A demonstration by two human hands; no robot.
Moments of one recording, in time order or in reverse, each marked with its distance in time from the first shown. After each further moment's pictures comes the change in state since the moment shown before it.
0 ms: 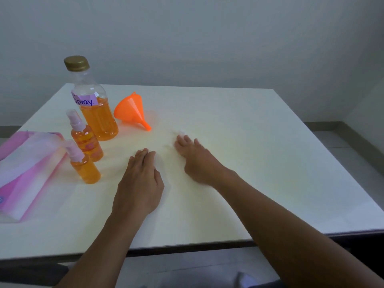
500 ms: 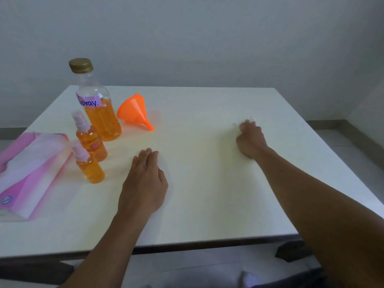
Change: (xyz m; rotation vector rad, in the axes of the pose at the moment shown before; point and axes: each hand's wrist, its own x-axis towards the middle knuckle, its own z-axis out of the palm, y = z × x) left_hand -0.002 0.002 0.002 0.002 0.004 -0.003; right_hand -0.002 0.108 -0.051 0.042 0.253 0.613
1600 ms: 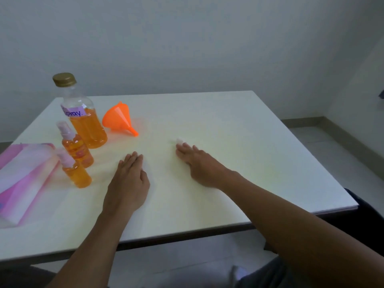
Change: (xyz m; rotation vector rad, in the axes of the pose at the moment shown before) left_hand 0.002 -0.004 -0.004 -0.016 -0.001 0.030; right_hand -0.071 -0.025 0.042 -0.023 -0.221 -0.698
